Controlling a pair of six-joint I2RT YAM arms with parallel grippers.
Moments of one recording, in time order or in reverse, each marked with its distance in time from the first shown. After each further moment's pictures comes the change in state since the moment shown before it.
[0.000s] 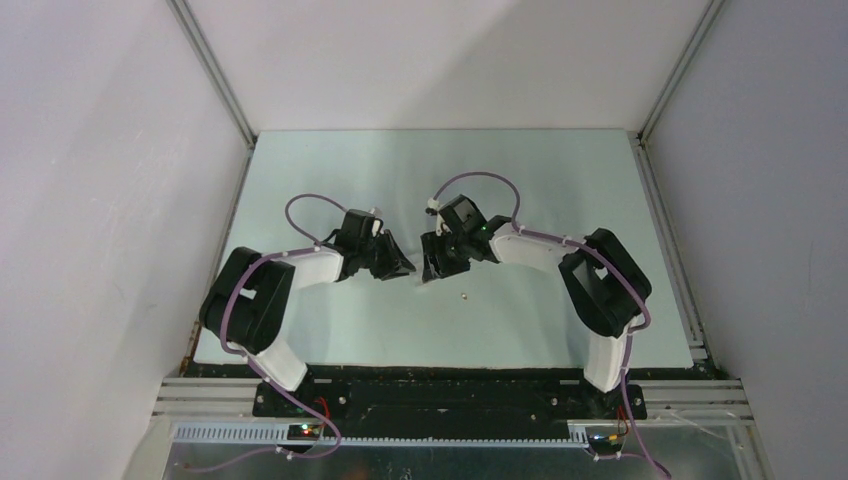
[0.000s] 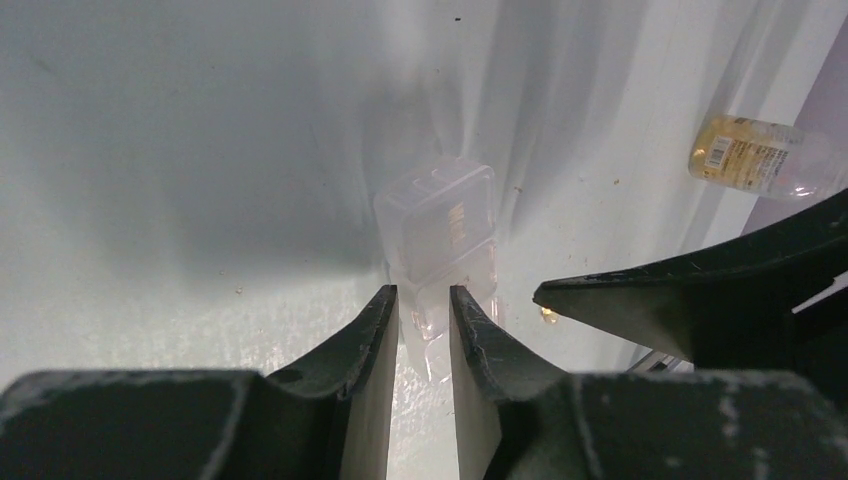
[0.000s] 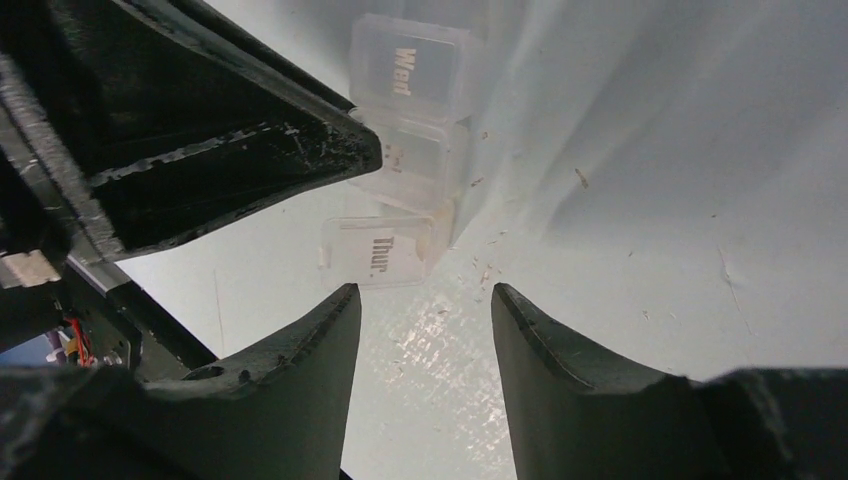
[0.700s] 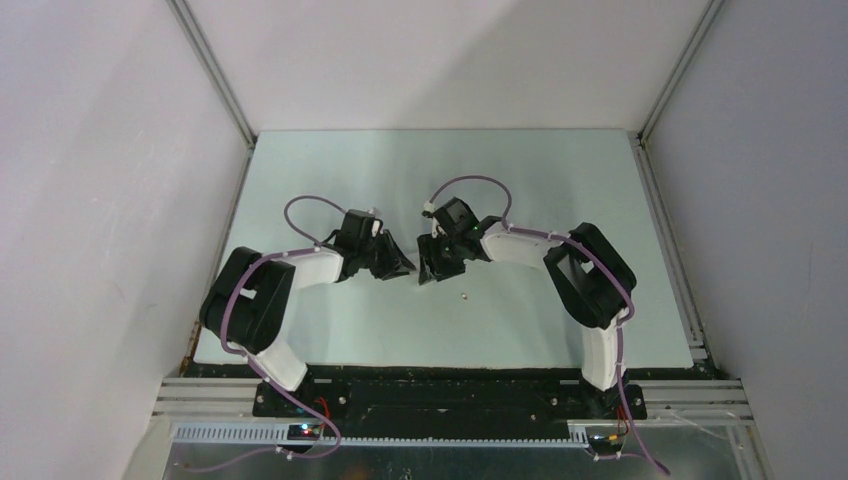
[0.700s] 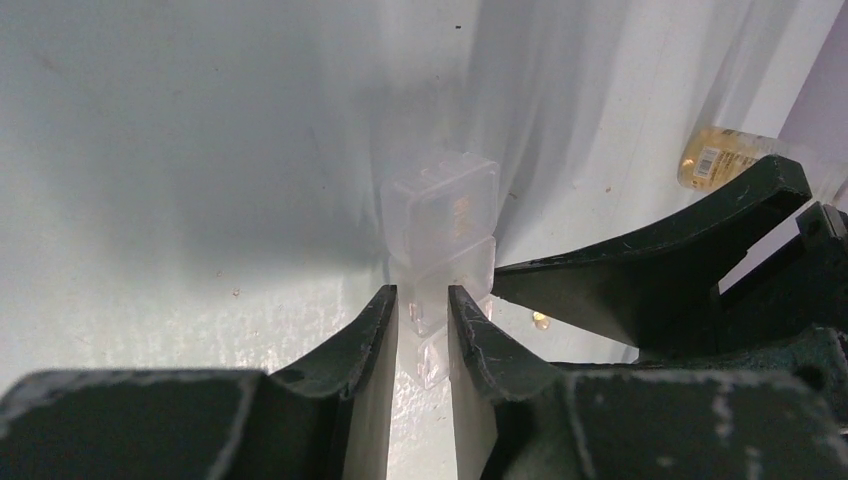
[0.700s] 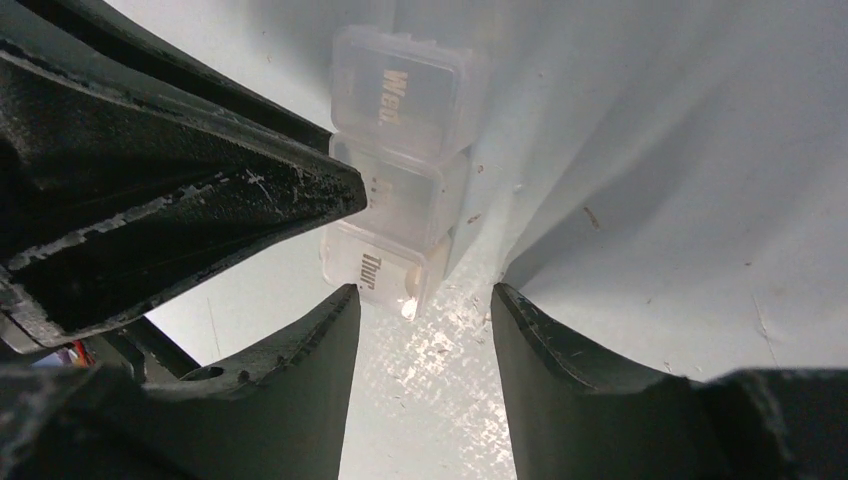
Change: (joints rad) left arm 0.000 0.000 -0.006 0.017 0.000 -0.035; right arm 0.002 0.092 0.043 0.003 -0.002 0.026
